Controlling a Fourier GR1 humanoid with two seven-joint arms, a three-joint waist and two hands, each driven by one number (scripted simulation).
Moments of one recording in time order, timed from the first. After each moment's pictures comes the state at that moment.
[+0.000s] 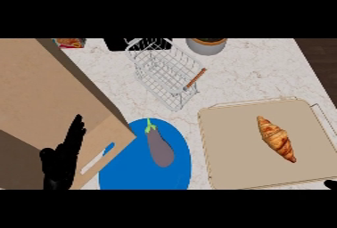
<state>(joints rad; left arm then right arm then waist) 0.12 0.34 -0.29 -1.58 0.17 0.42 0.10 0.32 -0.84 0.01 -2.05 0.57 -0.18 0.28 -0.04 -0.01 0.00</state>
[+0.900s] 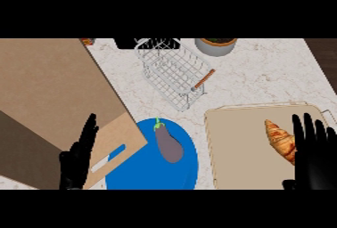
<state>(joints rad) 0.08 0.26 -0.30 -1.49 0.12 0.38 -0.01 0.14 -0.54 0.40 -1.99 1.28 0.08 0.82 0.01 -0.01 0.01</state>
